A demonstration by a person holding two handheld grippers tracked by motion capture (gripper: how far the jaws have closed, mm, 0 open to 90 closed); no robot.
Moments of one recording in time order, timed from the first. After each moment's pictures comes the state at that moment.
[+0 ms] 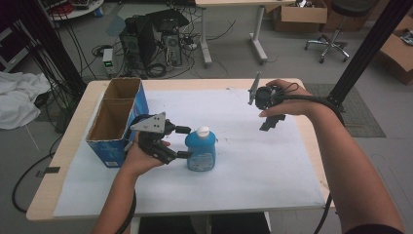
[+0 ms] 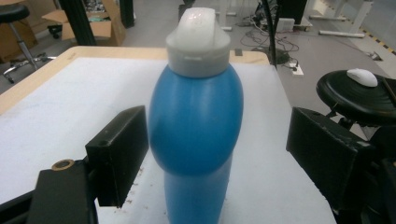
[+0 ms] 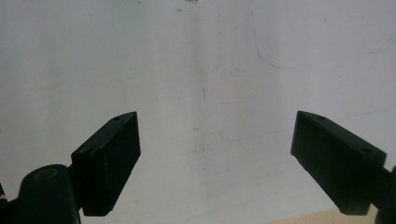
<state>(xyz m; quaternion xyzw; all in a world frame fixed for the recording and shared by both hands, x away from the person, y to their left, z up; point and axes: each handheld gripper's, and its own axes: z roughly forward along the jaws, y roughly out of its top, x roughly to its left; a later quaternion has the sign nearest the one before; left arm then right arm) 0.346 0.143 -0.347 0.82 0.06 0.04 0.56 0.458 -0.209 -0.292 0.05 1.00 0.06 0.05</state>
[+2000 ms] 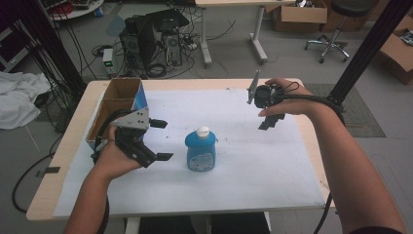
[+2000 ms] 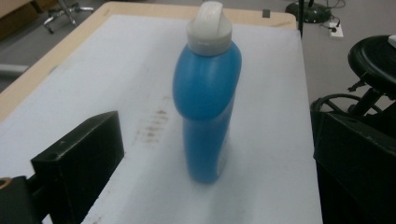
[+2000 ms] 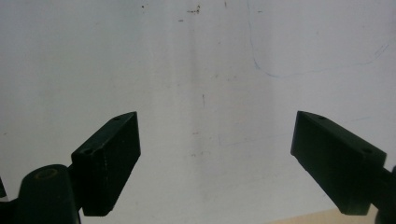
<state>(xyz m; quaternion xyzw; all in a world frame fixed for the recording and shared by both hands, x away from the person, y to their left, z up) 0.319 0.174 -0.296 0.88 0.11 0.09 0.46 0.452 -0.204 -0.282 0.04 0.99 0.06 0.07</state>
